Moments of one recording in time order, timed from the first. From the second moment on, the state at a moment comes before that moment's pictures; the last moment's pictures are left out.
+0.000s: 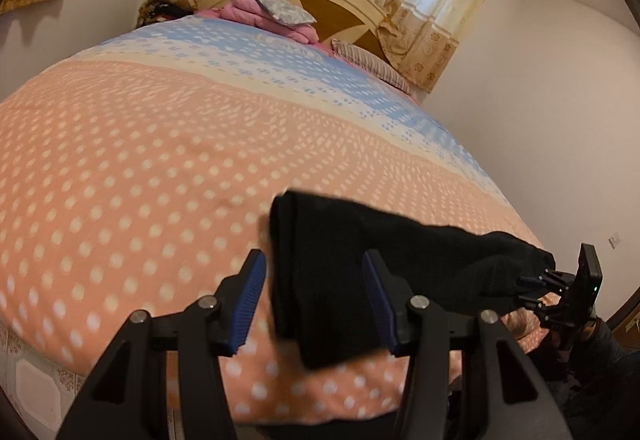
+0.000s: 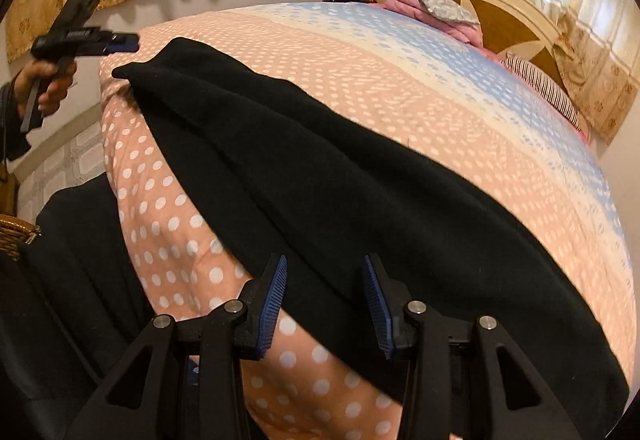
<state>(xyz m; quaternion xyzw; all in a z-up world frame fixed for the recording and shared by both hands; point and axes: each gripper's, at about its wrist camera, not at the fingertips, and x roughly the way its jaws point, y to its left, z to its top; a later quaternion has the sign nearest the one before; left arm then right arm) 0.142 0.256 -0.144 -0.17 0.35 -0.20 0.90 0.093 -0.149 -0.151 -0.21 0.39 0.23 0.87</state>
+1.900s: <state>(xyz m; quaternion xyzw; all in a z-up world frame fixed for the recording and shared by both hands) 0.238 0.245 -0.165 -0.21 0.42 -0.19 0.86 0.087 -0.113 -0.152 -0.26 0.37 0.24 0.86</state>
